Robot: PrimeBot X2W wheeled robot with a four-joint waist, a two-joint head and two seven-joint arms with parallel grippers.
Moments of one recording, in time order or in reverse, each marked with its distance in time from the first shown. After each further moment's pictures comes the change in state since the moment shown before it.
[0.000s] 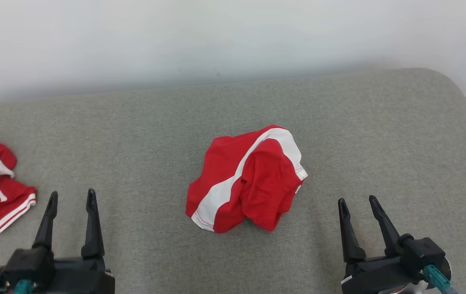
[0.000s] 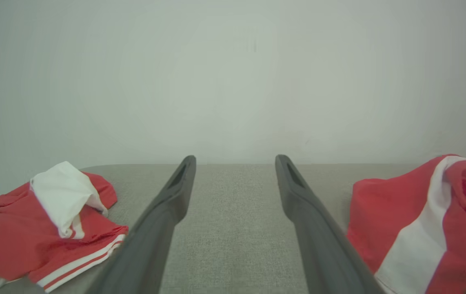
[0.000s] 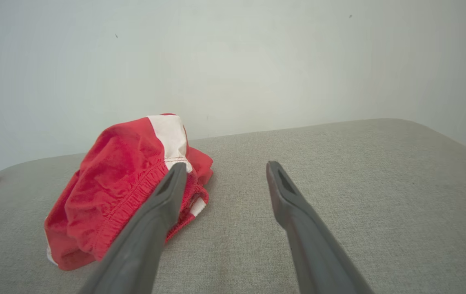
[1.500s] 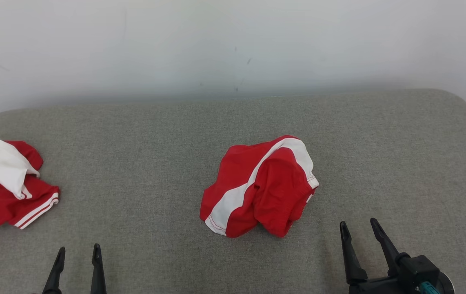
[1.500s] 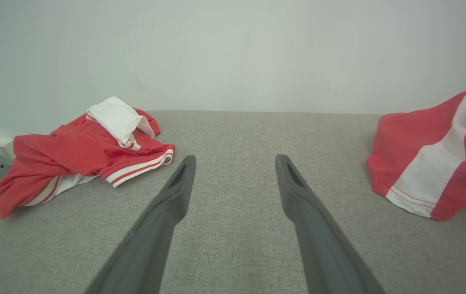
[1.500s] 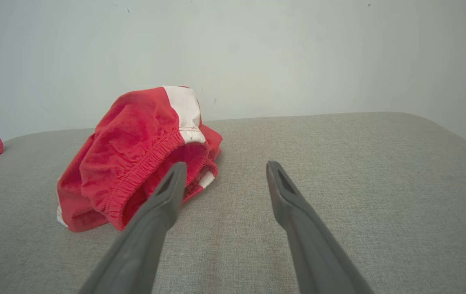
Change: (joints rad) left arm 0.166 -0.109 0.132 0.054 0.156 -0.088 0.000; right arm 0.061 0.000 -0.022 0.041 -0.064 0.000 0.000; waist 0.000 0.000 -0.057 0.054
